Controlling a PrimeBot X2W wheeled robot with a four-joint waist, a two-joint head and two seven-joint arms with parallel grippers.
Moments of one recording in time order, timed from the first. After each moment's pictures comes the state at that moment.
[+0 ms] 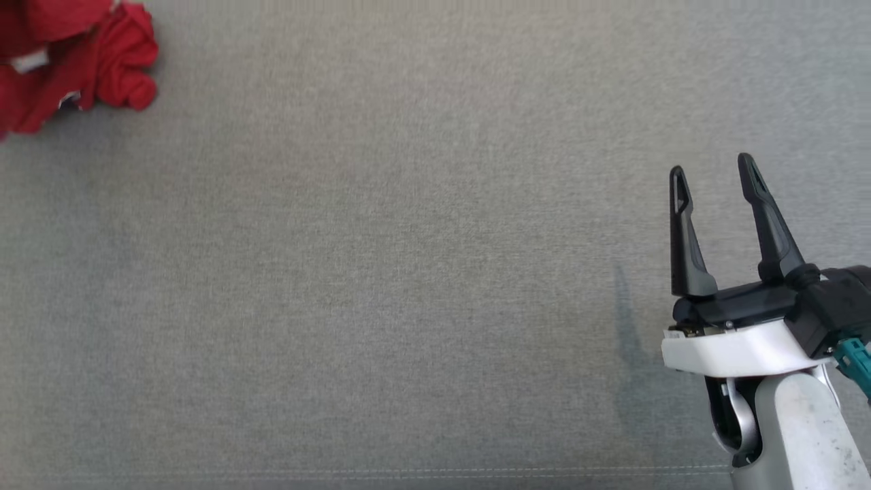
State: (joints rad) left arm -1.24 0.58 -0.40 0.91 -0.35 -0.10 -0.24; right arm -0.17 -0.05 0.02 -0.14 0.05 0.13 -0.26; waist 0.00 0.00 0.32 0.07
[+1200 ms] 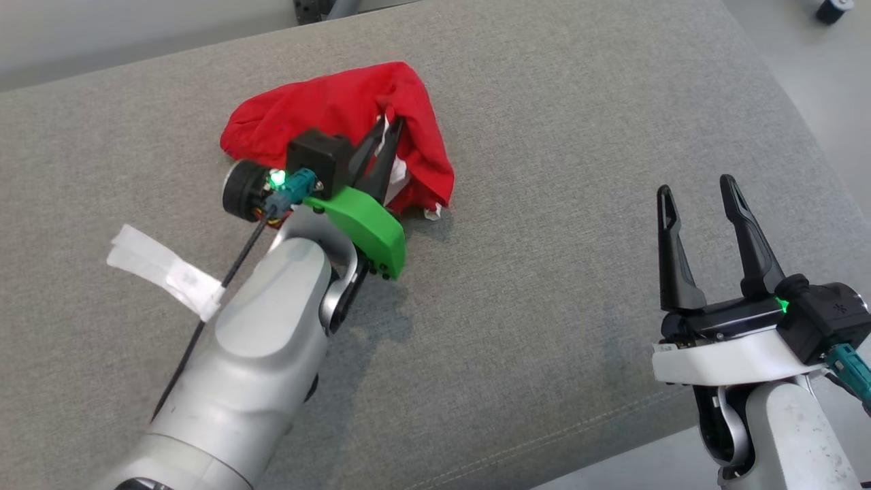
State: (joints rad) left arm -0.86 0.05 -0.64 0.76 -0.50 -0.07 -0.26; right arm -0.14 -0.05 0.05 -0.11 0.13 0.13 -0.26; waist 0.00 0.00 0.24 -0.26
